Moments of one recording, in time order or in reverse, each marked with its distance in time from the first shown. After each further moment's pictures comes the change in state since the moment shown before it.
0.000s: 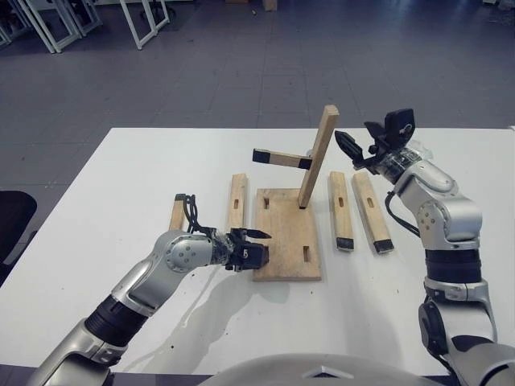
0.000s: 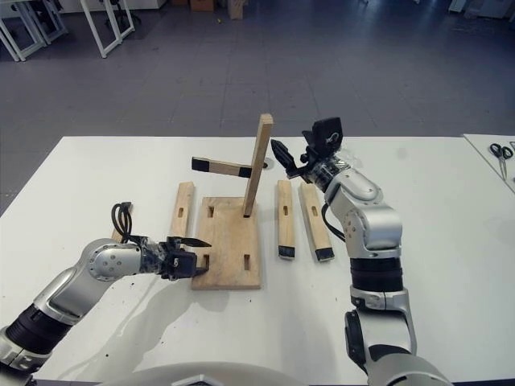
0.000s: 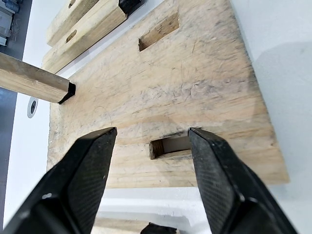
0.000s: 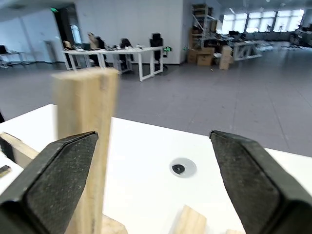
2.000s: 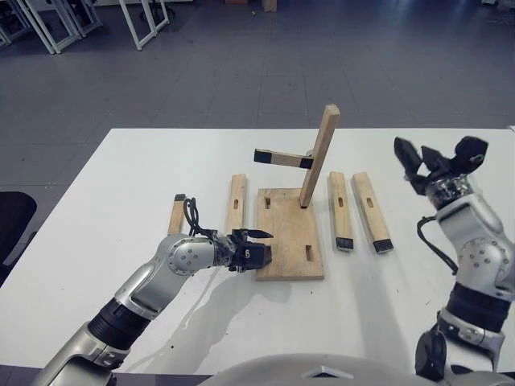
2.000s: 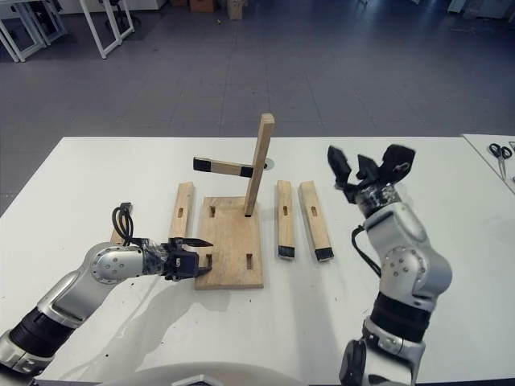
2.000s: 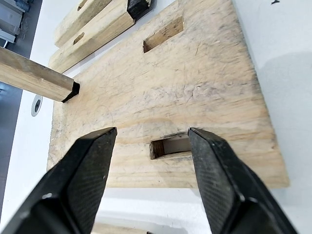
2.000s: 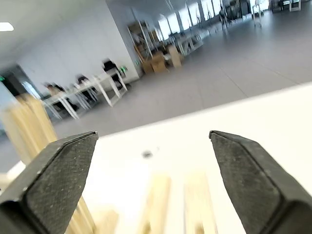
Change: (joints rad) left arm 0.017 -0.019 -0.002 -0.008 -0.009 0.031 0.044; right arm 0.324 0.099 -0.325 -0.330 0.236 0.202 -0.228
